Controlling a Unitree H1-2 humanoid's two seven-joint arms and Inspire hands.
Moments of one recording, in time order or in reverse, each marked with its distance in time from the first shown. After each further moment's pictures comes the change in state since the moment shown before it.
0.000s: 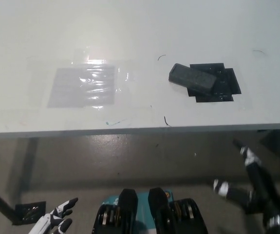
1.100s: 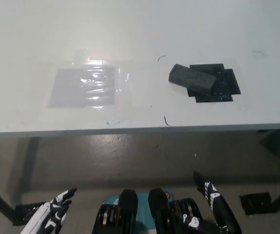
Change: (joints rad) left_arm -0.076 0.000 0.006 0.083 -0.033 0.009 -0.002; right_arm 0.006 0.156 -0.036 0.394 0.394 -0.505 0.097
